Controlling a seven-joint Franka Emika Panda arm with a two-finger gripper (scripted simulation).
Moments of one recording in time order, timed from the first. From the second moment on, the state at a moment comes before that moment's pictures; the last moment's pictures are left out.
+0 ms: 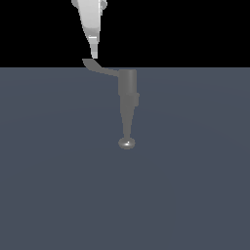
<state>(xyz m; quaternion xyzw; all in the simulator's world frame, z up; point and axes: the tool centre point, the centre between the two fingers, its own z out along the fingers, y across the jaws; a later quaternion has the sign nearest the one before) 0.025 0.090 0.319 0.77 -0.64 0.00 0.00</state>
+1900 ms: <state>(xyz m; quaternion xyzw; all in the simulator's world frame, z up) -0.024 0.091 0.301 0.74 -0.67 0.00 0.00</state>
